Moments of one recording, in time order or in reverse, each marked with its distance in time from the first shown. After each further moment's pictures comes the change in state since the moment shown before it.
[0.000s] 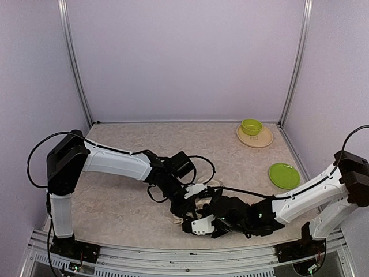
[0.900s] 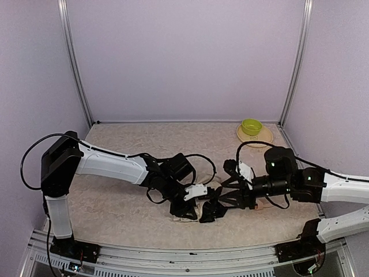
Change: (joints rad) left arm -0.039 -0.062 -0.073 0.098 -0.156 0.047; right arm -0.467 -0.519 0.017 -0.358 -0.663 0.576
